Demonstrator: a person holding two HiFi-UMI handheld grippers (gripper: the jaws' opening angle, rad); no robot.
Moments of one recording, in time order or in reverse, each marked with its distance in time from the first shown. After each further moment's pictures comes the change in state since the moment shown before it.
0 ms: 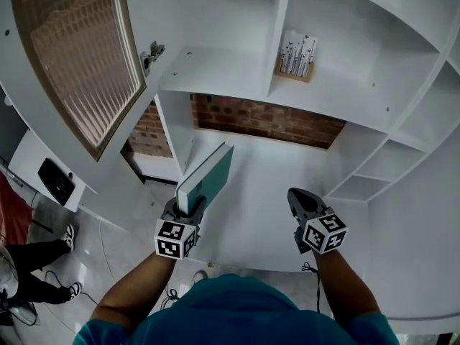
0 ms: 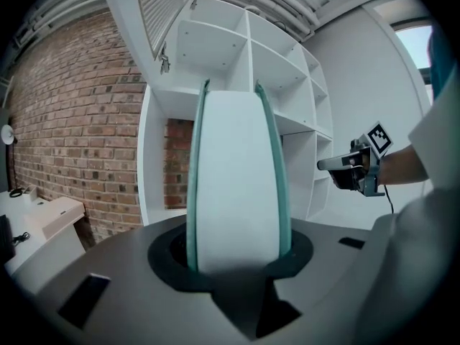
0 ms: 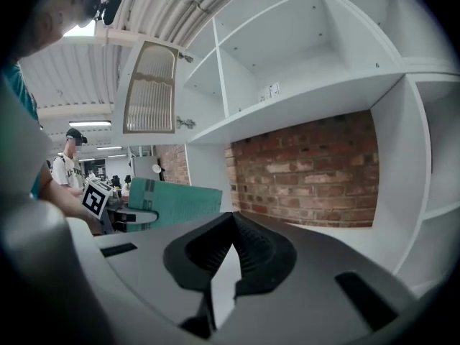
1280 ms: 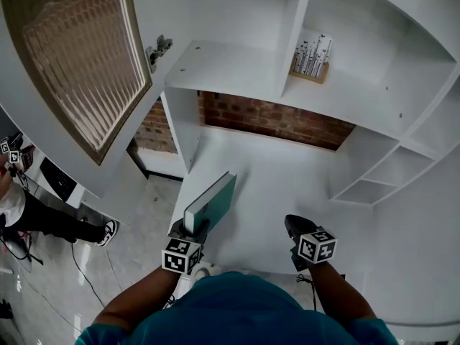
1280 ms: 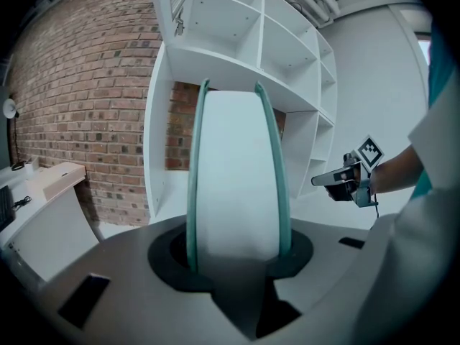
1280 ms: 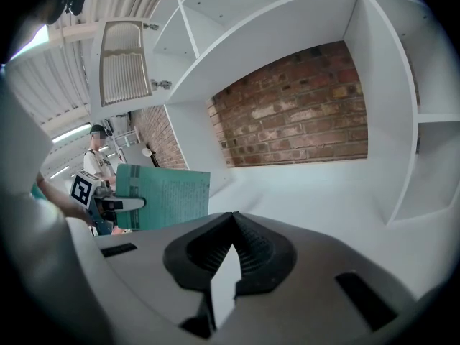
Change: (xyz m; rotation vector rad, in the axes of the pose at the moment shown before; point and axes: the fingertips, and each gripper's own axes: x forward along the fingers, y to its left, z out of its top) left arm -0.012 -0.007 -0.093 -0.095 0.182 -0.025; right arm 0.011 -0.010 -0.136 0.188 0.257 -0.023
